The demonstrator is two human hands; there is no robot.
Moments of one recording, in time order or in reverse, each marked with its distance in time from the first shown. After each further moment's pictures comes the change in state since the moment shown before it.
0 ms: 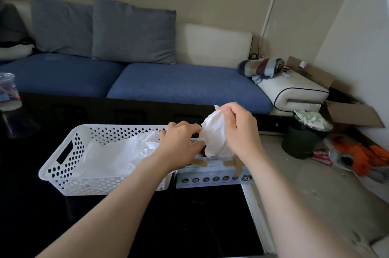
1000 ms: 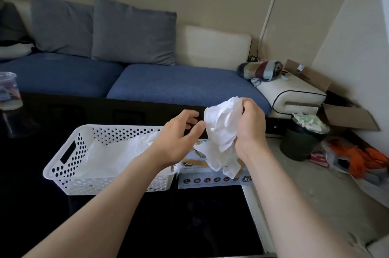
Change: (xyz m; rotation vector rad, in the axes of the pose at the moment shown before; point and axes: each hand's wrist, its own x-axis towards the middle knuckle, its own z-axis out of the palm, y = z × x) left_hand -0.009 -0.003 -0.027 -0.439 0.028 0.034; right_hand 0.009 -0.040 -0.005 0.732 0.256 0.517
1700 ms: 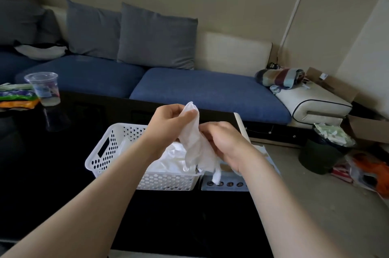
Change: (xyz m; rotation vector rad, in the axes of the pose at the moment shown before) left_hand -0.014 -0.006 -0.075 -0.504 0.185 -0.229; right_hand -0.043 0.019 0.063 -0.437 -0.677 0.313
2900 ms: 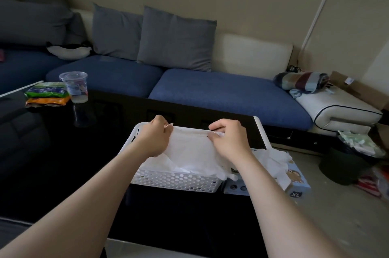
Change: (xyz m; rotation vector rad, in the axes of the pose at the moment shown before) left_hand -0.001 -0.031 -0.086 0.842 0.134 -0.190; right_hand 0.045 0.023 0.036 -0.490 0.370 -0.340
